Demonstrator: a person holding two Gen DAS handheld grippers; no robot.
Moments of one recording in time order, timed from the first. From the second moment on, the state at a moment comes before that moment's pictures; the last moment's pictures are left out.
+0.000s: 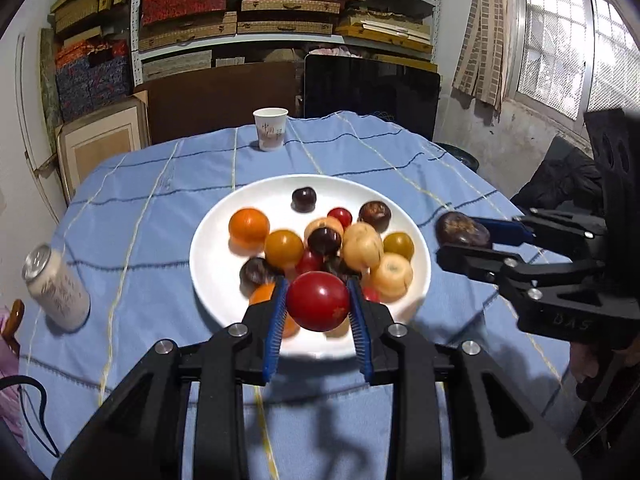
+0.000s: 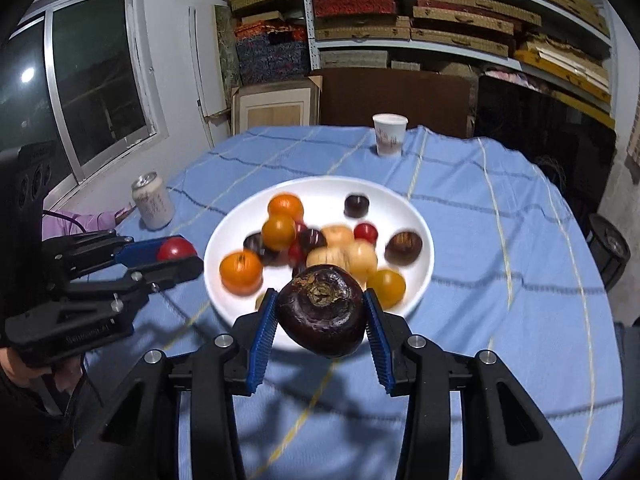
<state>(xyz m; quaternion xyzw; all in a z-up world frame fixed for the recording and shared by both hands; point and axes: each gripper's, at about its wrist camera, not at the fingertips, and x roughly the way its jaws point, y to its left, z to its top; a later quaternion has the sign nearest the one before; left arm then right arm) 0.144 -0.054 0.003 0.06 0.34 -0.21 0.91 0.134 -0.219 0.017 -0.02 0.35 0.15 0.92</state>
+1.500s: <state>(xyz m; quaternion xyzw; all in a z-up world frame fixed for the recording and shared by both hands) 0.026 -0.012 -0.009 0.03 0.38 -0.09 0.92 0.004 -0.235 -0.010 0.06 0.37 0.08 0.92</state>
